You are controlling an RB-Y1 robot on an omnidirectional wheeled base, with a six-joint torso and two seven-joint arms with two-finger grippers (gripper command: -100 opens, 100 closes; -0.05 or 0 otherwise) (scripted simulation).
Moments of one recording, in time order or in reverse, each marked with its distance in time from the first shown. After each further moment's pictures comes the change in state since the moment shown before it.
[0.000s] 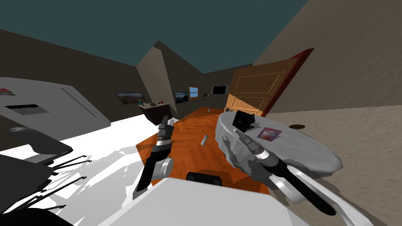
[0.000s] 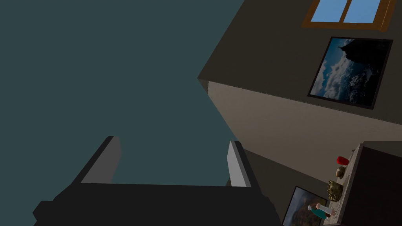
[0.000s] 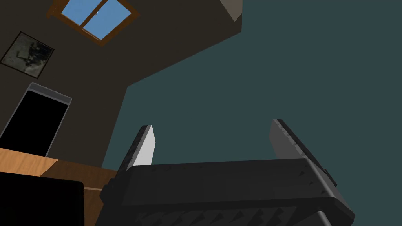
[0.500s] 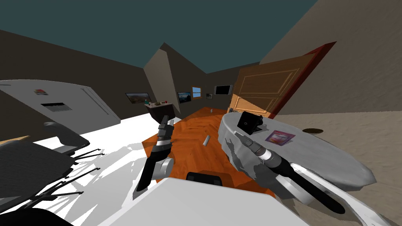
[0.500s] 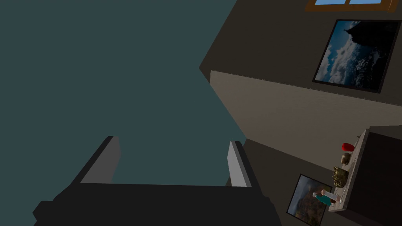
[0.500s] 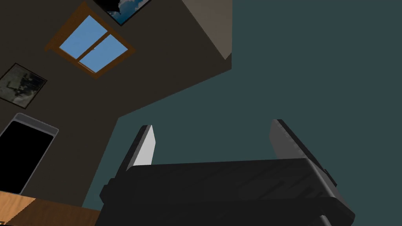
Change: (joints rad) left arm 0.000 0.000 0.000 0.000 0.000 0.000 0.000; right arm -0.005 -0.140 0.013 0.051 0.013 -0.046 -0.011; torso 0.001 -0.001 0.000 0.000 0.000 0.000
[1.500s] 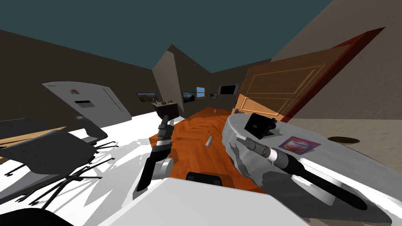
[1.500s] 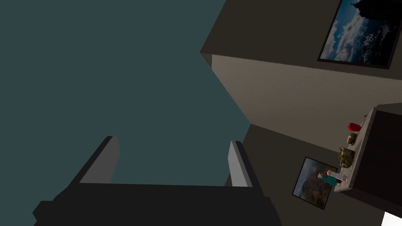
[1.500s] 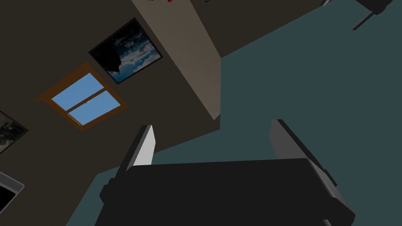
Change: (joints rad) left arm 0.000 0.000 0.000 0.000 0.000 0.000 0.000; right arm 0.000 -0.259 0.024 0.094 0.033 -0.078 -0.025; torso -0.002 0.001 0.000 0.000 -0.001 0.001
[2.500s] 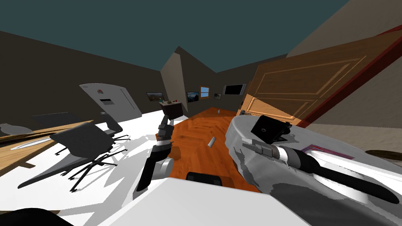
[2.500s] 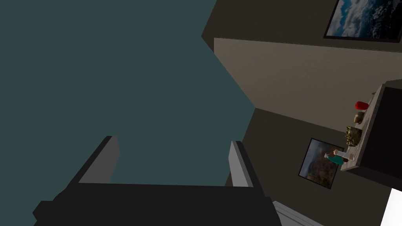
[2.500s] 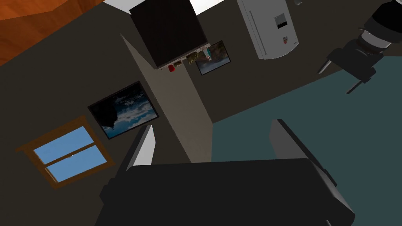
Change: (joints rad) left arm 0.000 0.000 0.000 0.000 0.000 0.000 0.000; right arm 0.009 -0.271 0.028 0.123 0.053 -0.087 -0.041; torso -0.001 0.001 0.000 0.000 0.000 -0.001
